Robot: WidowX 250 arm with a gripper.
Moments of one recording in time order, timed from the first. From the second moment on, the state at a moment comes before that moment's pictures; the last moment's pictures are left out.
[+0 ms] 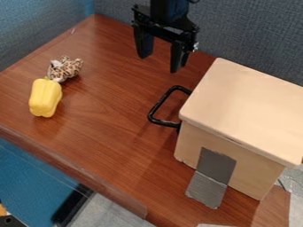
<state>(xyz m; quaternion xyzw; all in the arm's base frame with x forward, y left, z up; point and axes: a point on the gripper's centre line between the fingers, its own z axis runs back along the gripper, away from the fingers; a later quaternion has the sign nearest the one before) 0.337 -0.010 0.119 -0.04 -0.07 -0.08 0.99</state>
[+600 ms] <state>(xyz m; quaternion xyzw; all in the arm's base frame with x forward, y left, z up) 0.331 0.069 0.093 -0.03 -0.04 0.05 1.00</state>
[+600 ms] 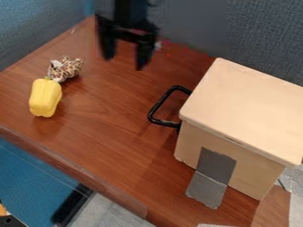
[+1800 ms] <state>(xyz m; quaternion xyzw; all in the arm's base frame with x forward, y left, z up) 0.351 0.194 0.034 0.09 0.02 0.15 0.98</state>
